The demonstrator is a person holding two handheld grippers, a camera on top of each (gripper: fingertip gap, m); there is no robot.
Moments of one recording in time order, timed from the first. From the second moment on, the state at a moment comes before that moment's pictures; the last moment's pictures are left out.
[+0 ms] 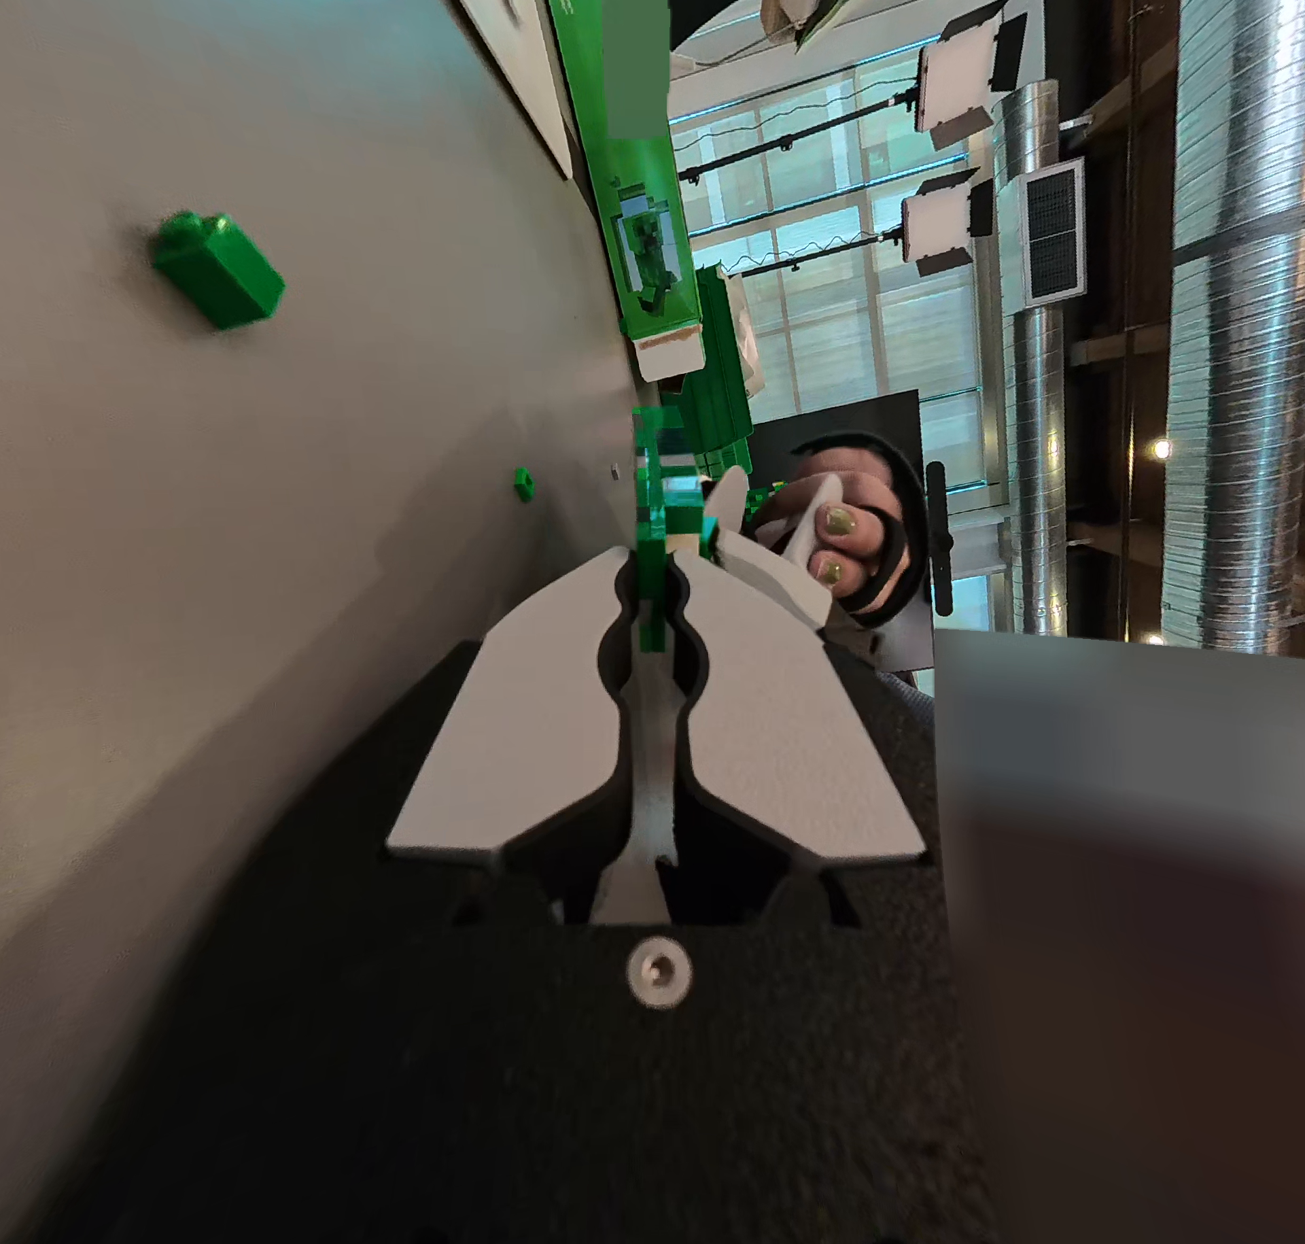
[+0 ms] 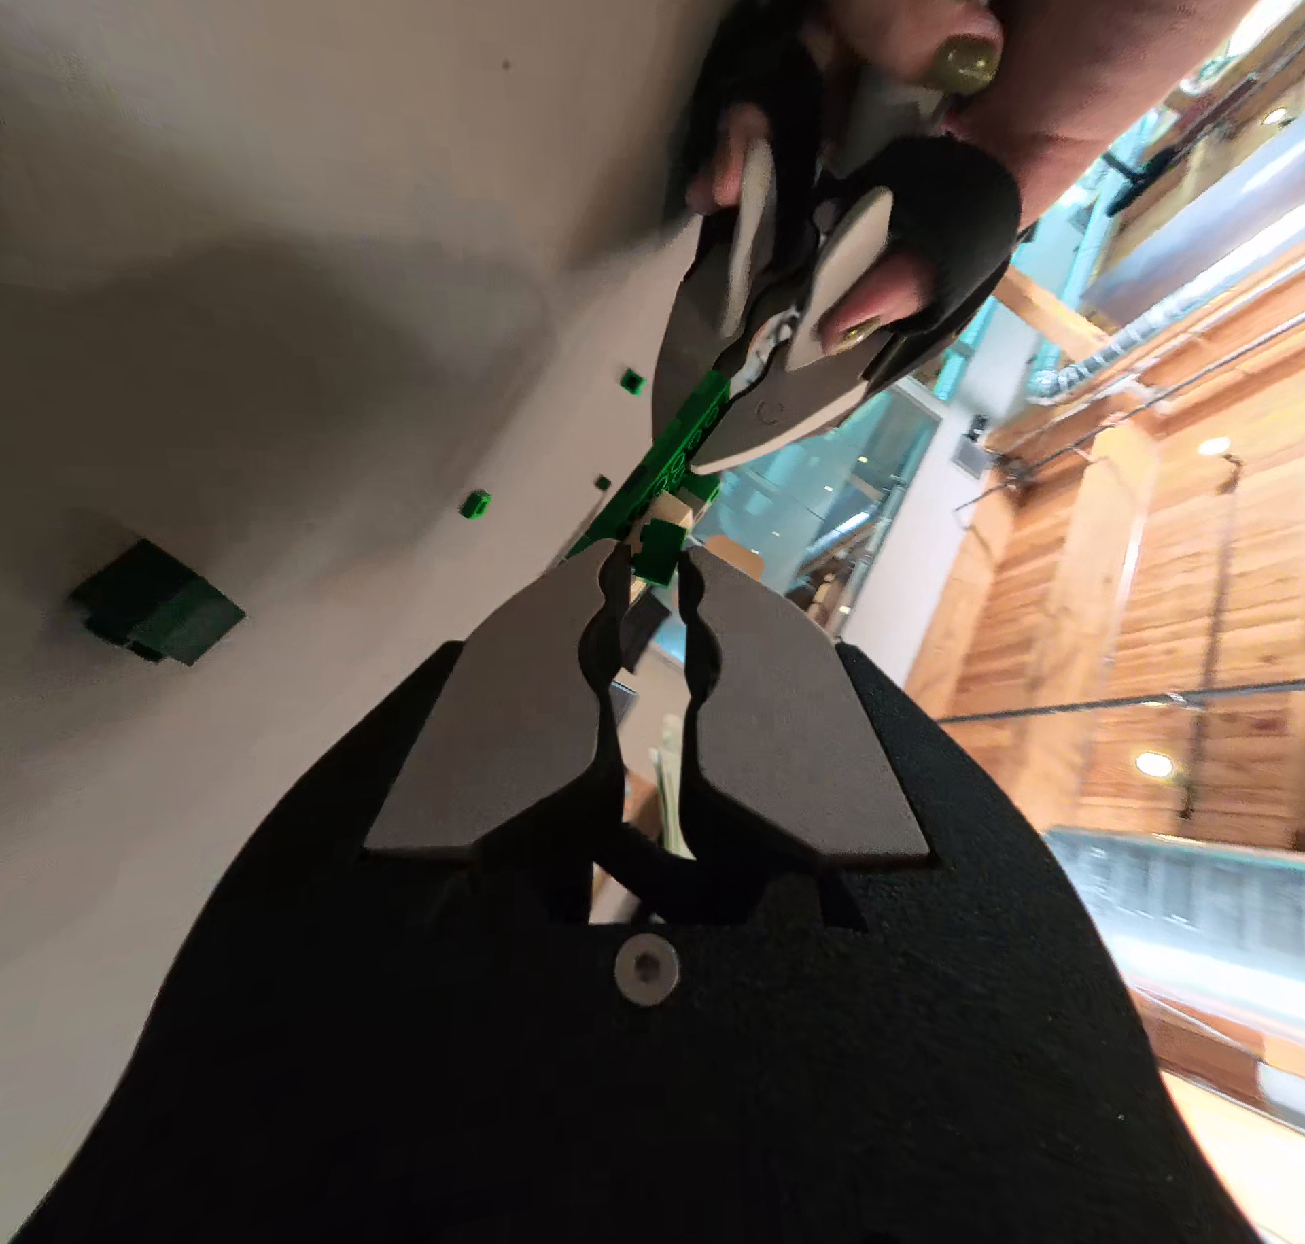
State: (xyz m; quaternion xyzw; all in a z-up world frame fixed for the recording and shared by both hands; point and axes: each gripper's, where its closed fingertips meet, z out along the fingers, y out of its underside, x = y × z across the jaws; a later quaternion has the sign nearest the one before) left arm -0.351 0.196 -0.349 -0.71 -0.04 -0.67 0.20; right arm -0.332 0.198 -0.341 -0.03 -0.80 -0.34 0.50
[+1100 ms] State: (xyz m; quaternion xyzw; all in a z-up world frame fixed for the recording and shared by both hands) left arm -0.353 0.199 -0.347 -0.71 -0.05 -0.68 0.20; right arm -0.326 0.208 -0.338 -0.19 -0.75 -0.31 0.56
